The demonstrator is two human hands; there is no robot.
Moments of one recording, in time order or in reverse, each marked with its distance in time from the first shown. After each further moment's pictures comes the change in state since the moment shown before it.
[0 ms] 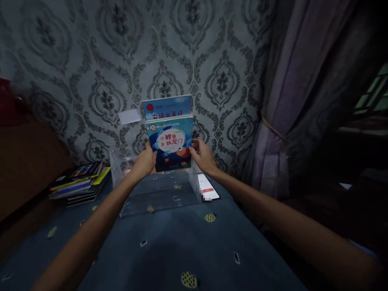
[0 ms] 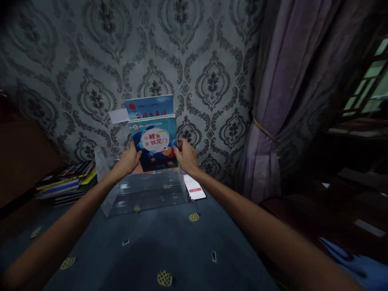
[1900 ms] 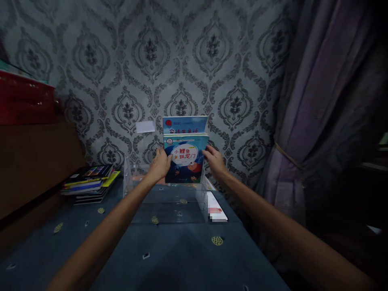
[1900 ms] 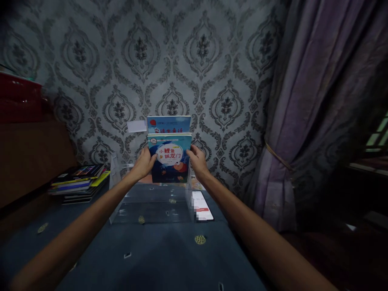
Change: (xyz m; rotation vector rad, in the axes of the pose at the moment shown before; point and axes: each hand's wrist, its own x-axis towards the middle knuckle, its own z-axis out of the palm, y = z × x) left_hand 0.021 0.000 0.007 -0.267 0.238 0.014; right_hand 0.046 -0.012 0.009 0.644 -0.014 0.187
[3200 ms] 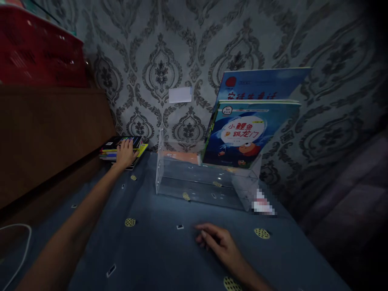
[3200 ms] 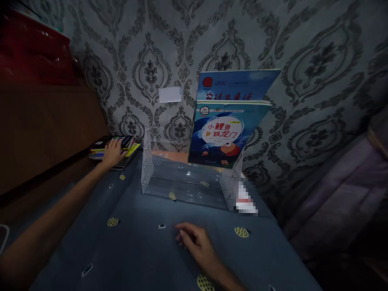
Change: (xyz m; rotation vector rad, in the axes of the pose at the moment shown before) left_hand -0.081 -0.293 -0.101 0.700 -0.046 -0.239; right_hand -0.280 0.027 0.065 -0.068 -0.645 0.620
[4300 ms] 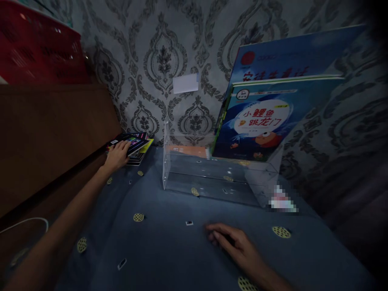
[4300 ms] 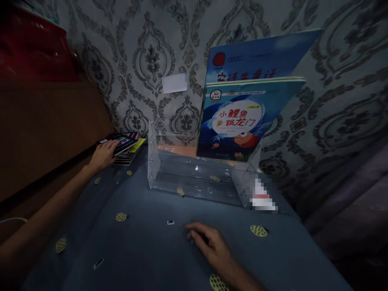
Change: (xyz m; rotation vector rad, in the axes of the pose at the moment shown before) left_hand -0.031 -0.048 -0.041 0.226 -0.169 0.204; right_hand -0.004 0.003 -0.006 -0.111 -0.043 -0.053
